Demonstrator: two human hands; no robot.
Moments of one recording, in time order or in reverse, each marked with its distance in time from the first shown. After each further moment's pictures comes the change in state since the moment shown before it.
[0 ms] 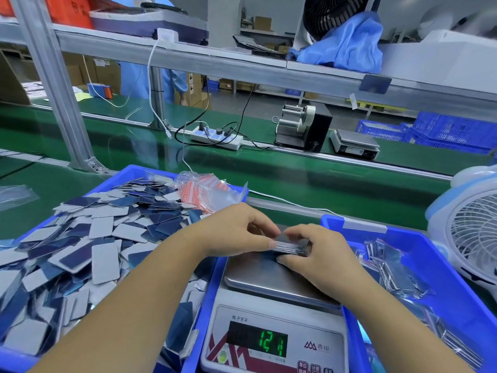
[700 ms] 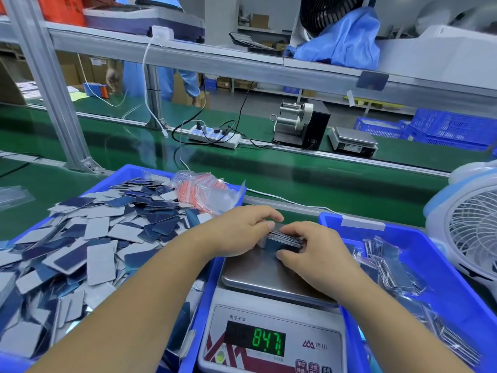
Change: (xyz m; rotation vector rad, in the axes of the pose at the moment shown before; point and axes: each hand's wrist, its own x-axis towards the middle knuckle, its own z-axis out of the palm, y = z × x) left_hand 0.016 -0.004 0.012 0.110 0.043 -0.019; right_hand 0.002 -0.007 0.002 0.049 0.002 0.027
